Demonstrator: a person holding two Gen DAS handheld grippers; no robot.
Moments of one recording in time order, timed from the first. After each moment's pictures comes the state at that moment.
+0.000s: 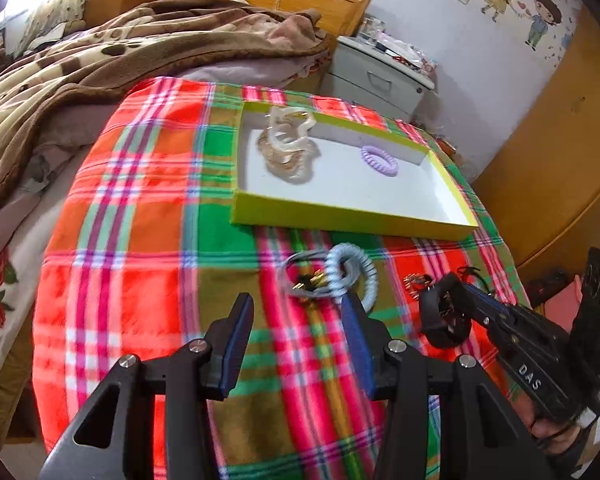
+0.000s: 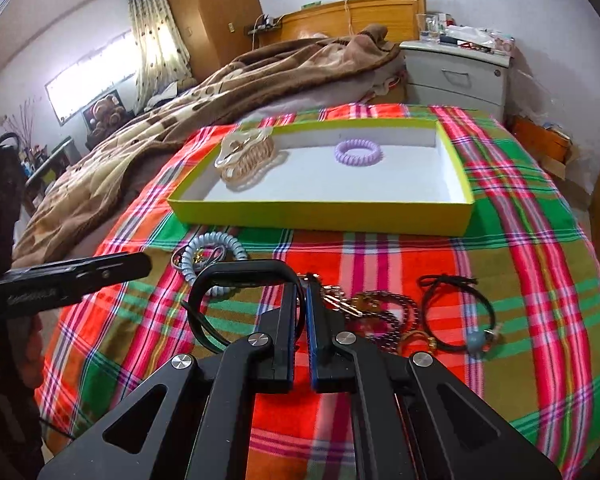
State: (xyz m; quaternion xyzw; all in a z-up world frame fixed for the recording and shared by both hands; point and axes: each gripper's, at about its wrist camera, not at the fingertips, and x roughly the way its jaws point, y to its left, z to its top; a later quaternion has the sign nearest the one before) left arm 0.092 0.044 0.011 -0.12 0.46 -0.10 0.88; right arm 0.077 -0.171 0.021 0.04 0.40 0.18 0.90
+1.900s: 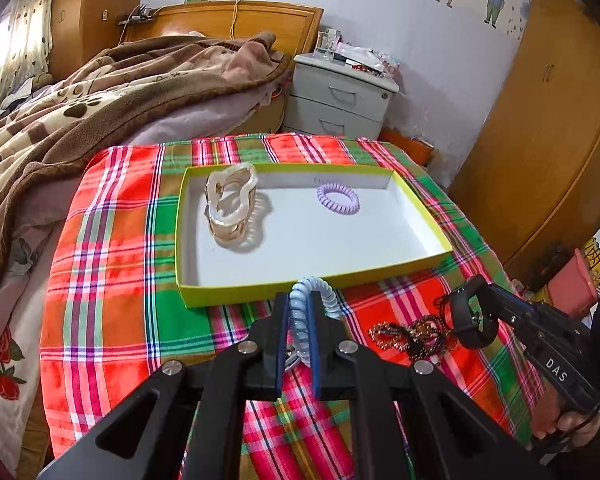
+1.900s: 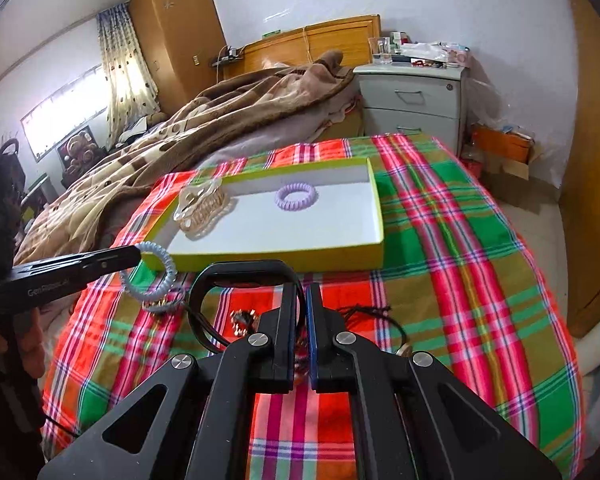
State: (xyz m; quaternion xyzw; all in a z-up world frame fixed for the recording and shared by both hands) left arm 0.120 0.009 0.046 -0.05 0.42 -0.13 0.90; right arm 0.083 -0.216 0.053 0.06 0.37 0.12 0.92
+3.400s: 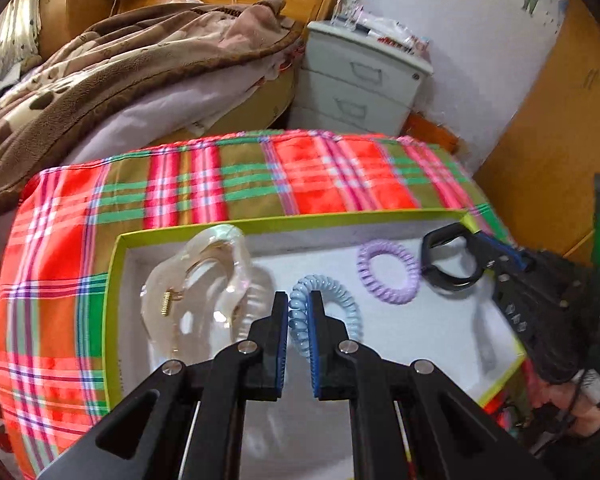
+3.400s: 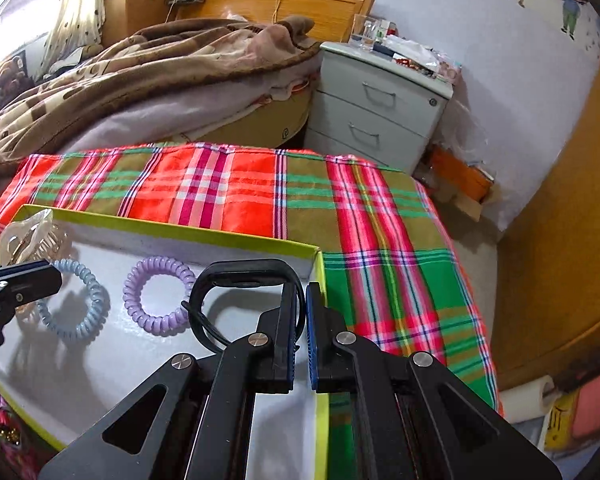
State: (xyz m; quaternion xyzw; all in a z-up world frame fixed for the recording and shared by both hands) left arm 0.267 -0.020 0.001 -0.04 0.47 -0.11 0.87; right arm 0.264 -0.194 0.017 -0.10 0.43 0.00 0.90
